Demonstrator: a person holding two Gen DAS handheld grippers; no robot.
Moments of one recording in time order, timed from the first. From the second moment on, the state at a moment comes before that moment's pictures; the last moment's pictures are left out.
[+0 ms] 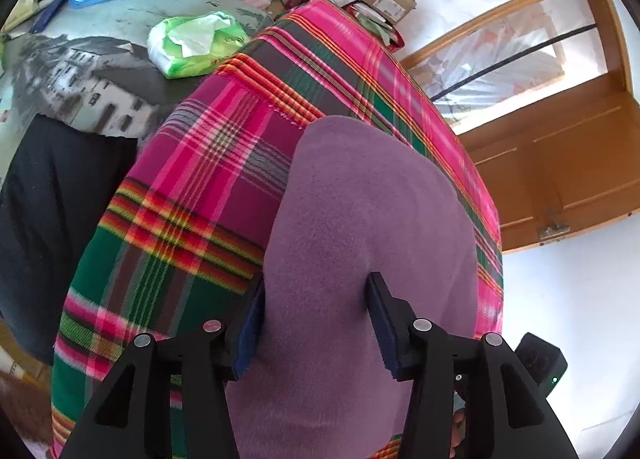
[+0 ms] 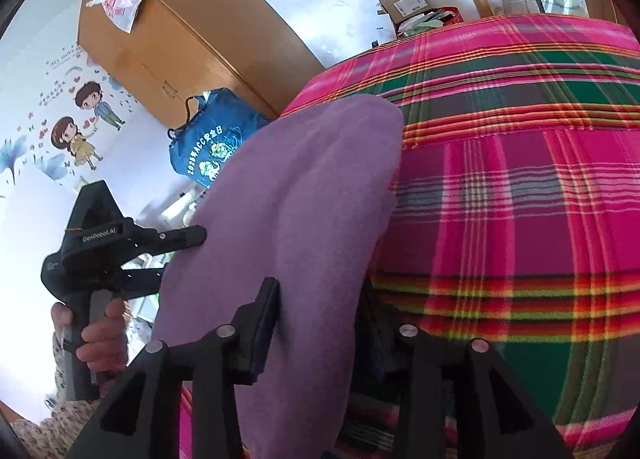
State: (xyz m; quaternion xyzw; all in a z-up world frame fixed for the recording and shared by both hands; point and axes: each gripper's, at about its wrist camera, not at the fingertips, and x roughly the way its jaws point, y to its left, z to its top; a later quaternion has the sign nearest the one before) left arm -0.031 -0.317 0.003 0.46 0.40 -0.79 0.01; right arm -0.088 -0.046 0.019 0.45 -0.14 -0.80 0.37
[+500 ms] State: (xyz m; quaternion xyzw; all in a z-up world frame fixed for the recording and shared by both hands) left arm 0.024 -0.308 0.006 0.46 0.38 -0.80 0.05; right arm -0.055 -0.016 0.021 0.45 -0.09 -0.82 0.33
